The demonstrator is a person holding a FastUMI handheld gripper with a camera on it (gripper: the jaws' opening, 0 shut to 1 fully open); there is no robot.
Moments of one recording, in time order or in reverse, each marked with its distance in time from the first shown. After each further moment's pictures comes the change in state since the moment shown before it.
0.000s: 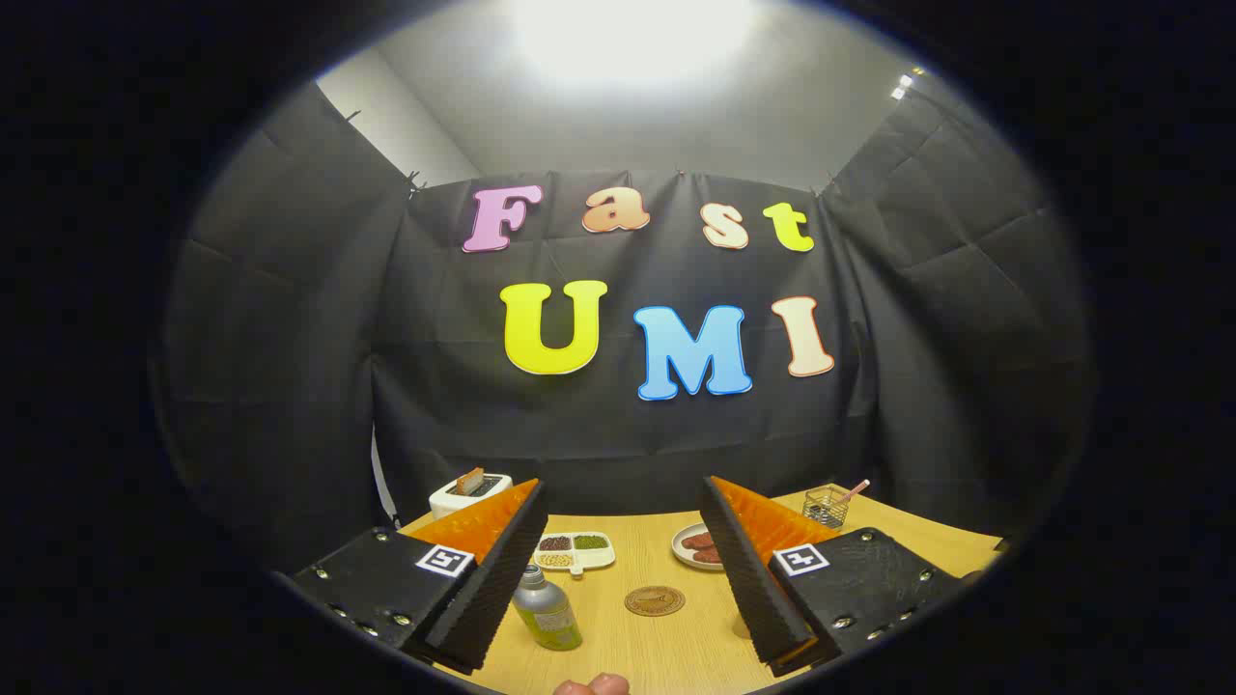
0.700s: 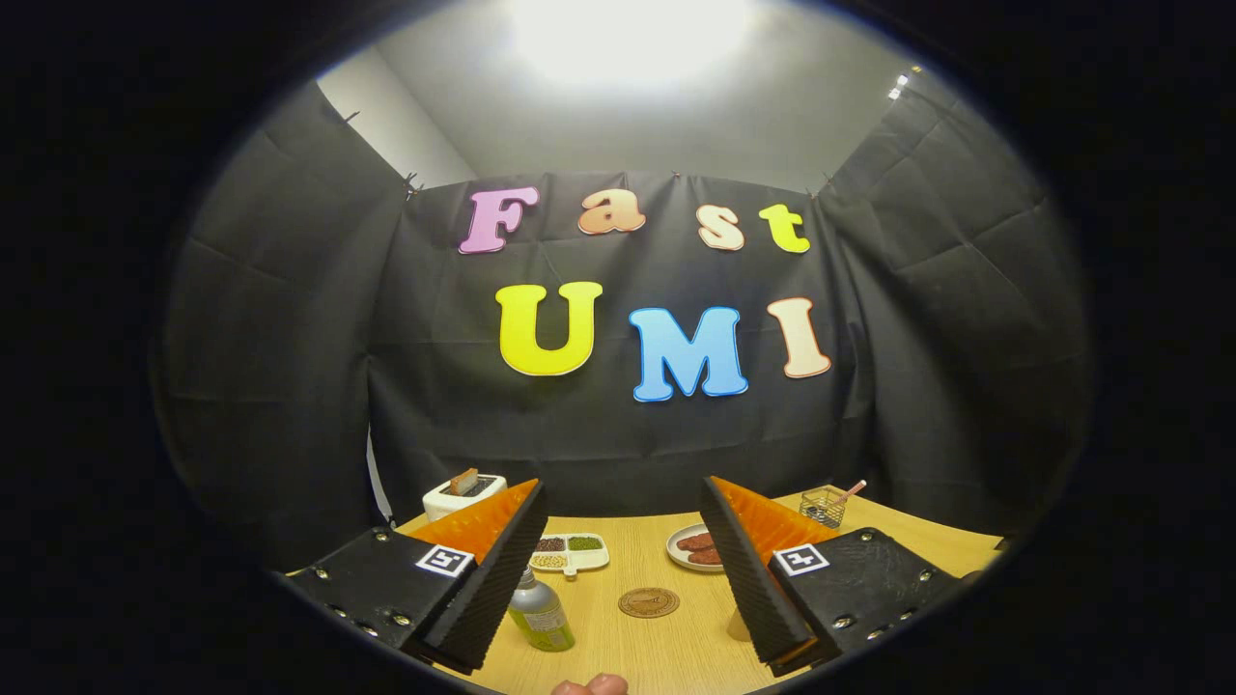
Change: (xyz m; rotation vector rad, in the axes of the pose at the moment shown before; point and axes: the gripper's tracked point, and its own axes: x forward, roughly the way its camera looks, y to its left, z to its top) arm 0.007 -0.003 -0.008 -0.002 -0.004 0.001
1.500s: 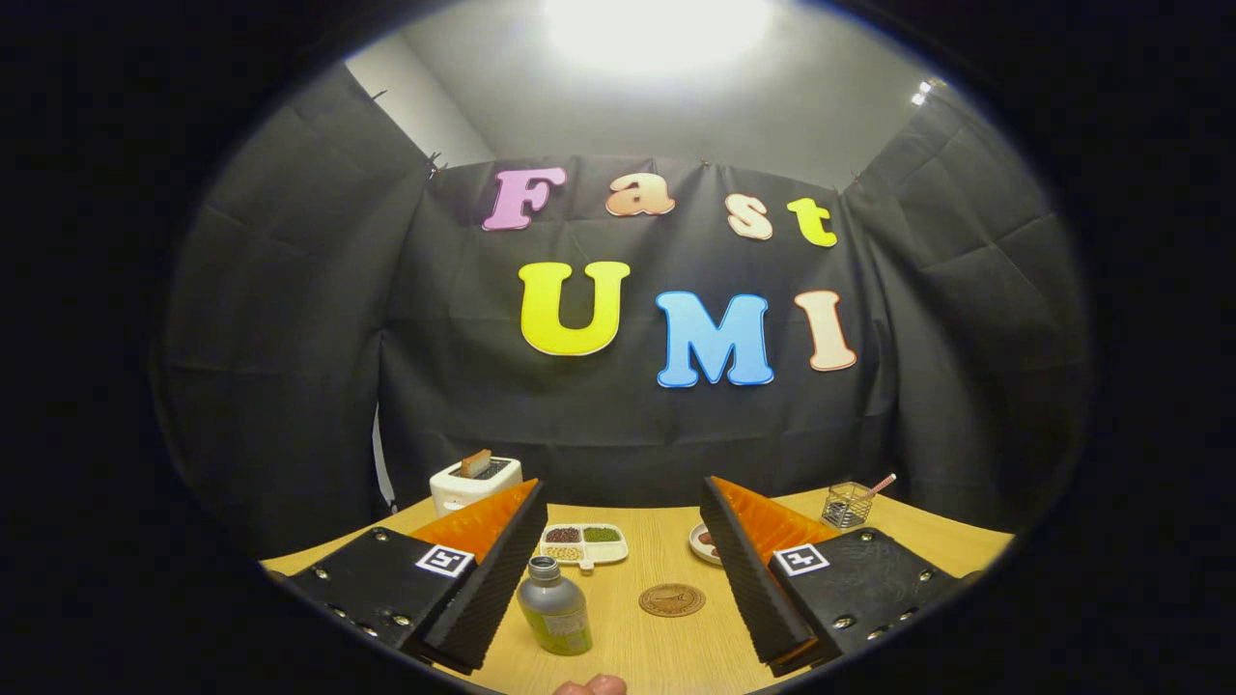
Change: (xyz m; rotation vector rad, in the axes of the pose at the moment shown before) arm 0.031 0.048 -0.049 -0.049 0.043 0.057
